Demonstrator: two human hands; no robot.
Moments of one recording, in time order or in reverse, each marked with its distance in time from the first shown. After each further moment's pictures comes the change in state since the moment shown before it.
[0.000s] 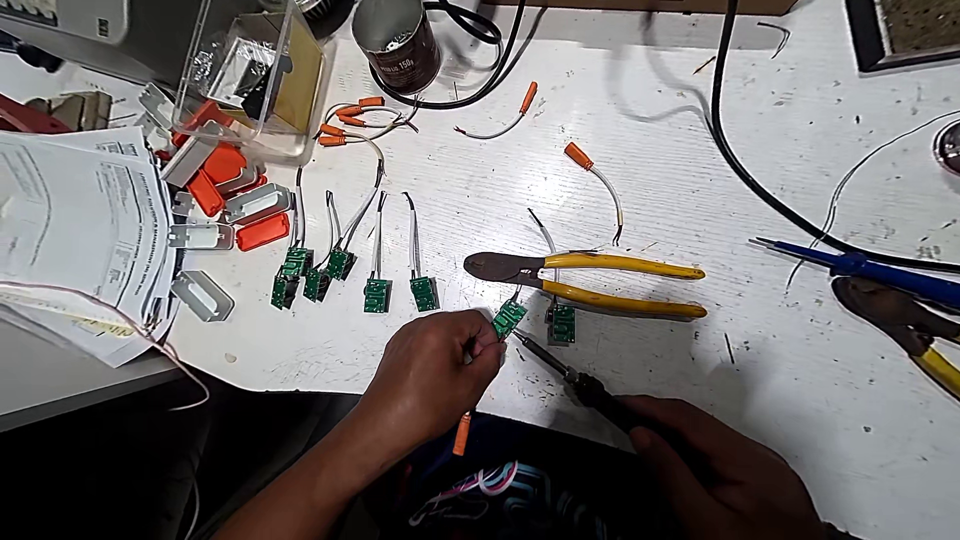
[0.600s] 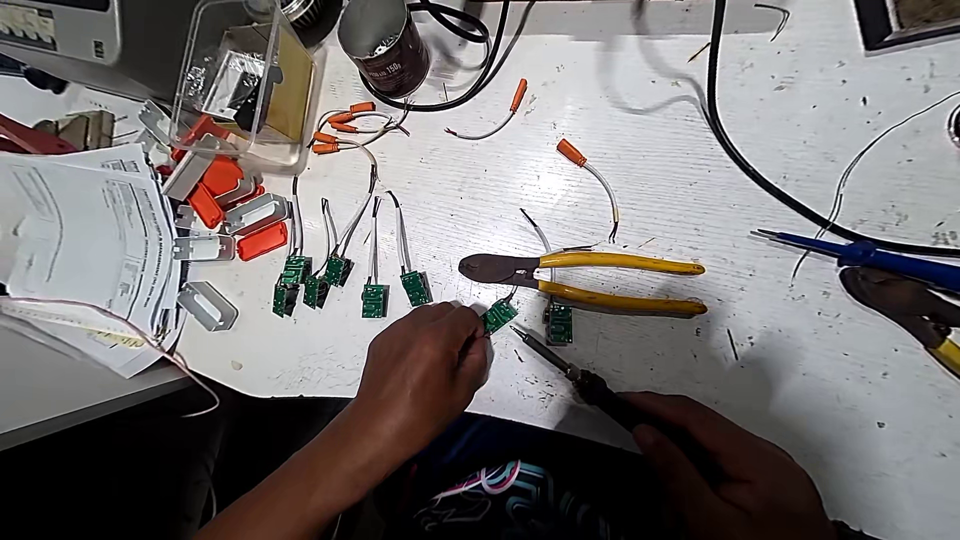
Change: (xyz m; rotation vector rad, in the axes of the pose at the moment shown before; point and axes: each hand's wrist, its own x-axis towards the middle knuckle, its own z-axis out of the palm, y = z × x) left_hand -0.003 0.002 -0.003 0.358 0.188 0.171; right_hand 0.001 0.000 0.000 0.062 0.013 0.010
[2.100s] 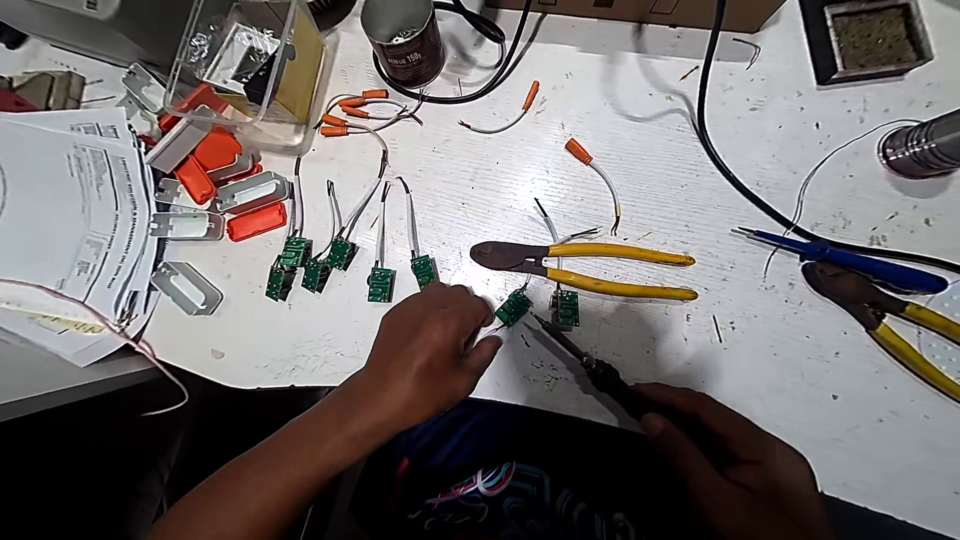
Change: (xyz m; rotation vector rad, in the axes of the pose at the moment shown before) left_hand 0.001 -0.023 0.011 -0.139 0.032 0.204; right_hand -0.012 0.000 0.003 0.019 0.089 0.004
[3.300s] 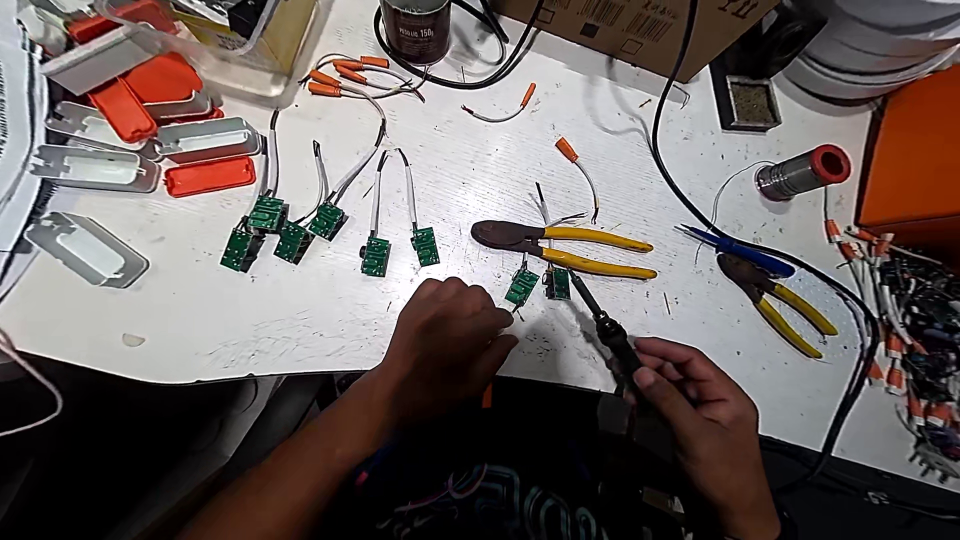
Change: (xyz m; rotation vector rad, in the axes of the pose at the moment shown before) left_hand -0.013 -0.010 0.046 -0.169 0.286 0.315; right_hand 0.001 0.007 0.005 0.144 0.173 -0.094
